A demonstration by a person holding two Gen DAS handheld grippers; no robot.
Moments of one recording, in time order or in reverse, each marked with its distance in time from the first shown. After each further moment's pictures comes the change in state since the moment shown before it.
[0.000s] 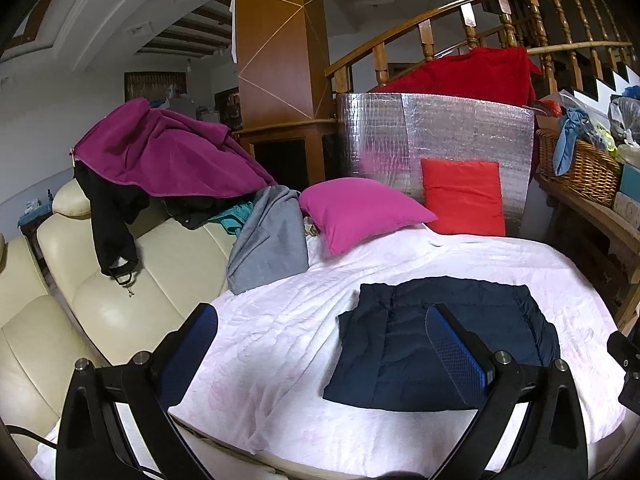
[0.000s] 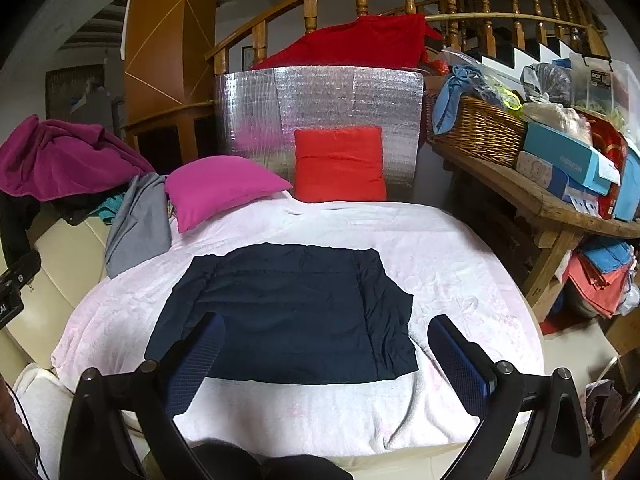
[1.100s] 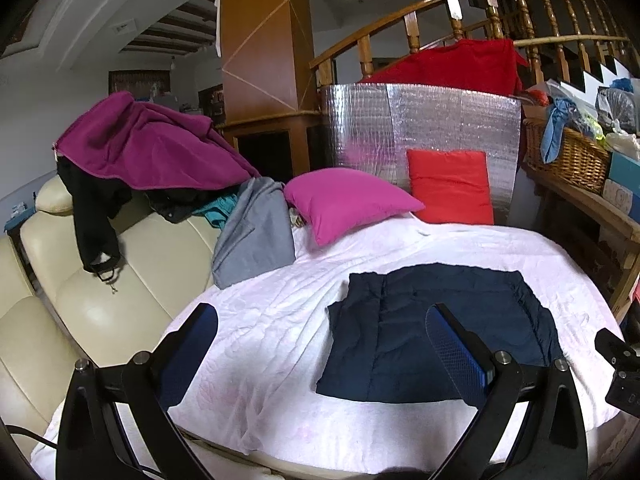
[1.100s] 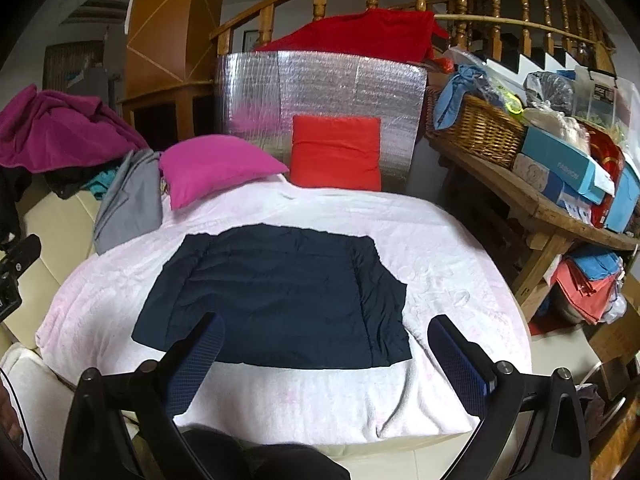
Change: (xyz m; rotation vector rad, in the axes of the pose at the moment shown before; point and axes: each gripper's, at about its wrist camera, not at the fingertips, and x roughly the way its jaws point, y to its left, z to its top) left arm 0.022 0.000 -0.019 0.023 0.023 -0.053; right arm 0.014 0.027 -0.011 -0.054 0.057 -0.057
